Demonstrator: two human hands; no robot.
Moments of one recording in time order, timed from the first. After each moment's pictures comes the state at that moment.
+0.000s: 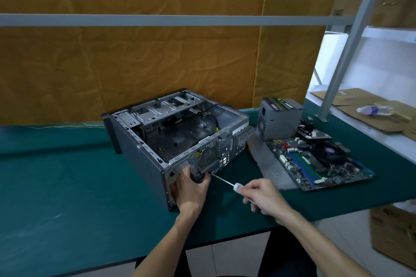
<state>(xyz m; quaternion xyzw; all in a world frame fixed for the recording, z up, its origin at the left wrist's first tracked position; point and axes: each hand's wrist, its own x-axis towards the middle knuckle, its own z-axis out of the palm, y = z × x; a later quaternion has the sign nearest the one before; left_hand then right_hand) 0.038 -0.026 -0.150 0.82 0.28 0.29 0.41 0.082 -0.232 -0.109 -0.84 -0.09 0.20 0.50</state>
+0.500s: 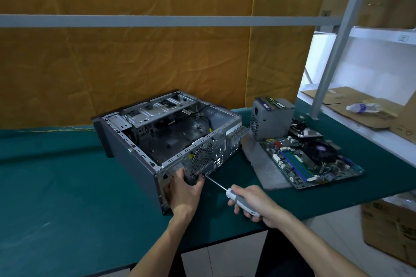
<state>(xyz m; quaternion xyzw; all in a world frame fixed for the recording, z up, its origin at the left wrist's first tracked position) 0.038 -0.024 -0.154 0.81 0.27 0.29 0.43 0.077 -0.228 -0.112 -0.80 -0.06 0.31 0.51</state>
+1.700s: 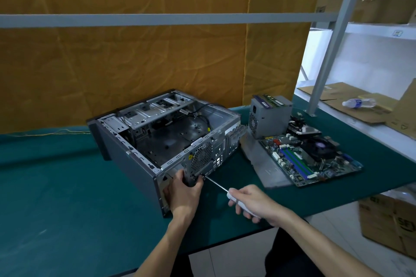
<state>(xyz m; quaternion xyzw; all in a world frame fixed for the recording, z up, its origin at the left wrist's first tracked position) 0.043 -0.017 -0.161 0.80 0.26 0.29 0.46 0.077 -0.226 -0.118 -0.83 -0.12 0.28 0.47</state>
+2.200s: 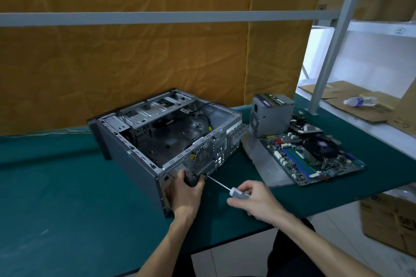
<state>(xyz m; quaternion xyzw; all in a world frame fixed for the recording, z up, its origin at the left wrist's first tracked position) 0.042 -0.015 -0.166 0.81 0.25 0.29 0.45 0.073 -0.228 -0.120 -0.85 -0.11 0.17 0.48</state>
